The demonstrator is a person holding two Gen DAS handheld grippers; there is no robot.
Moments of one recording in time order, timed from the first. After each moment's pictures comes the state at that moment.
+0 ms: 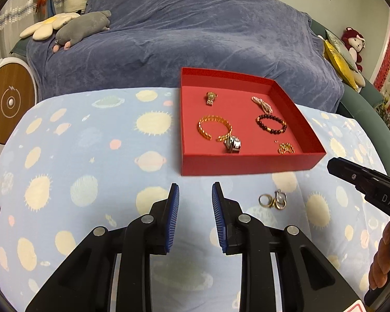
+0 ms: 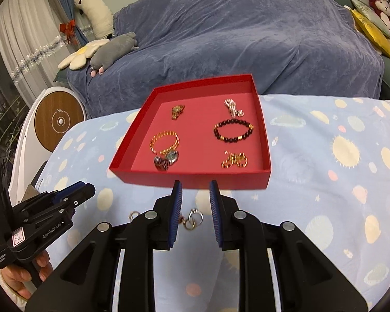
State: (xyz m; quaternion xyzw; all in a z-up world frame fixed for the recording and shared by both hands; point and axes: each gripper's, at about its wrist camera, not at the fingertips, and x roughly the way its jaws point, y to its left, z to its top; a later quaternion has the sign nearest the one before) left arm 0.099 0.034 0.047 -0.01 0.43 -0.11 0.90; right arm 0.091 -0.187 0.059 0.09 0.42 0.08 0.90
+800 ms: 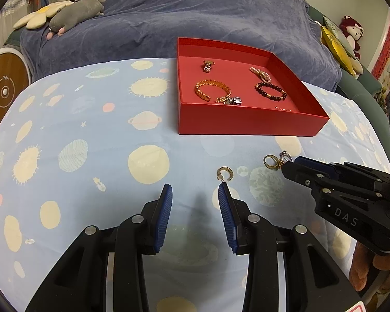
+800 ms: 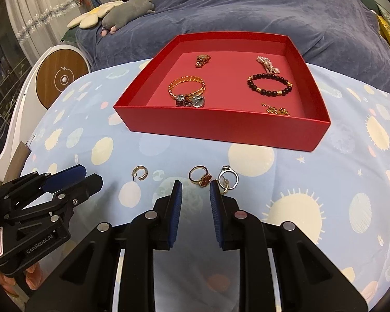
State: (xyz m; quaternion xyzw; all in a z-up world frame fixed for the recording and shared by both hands) left arm 0.083 0.037 0.012 -0.01 0.46 -0.13 0.88; right arm 0.101 -0.130 0.004 0.03 0.46 0.12 0.88
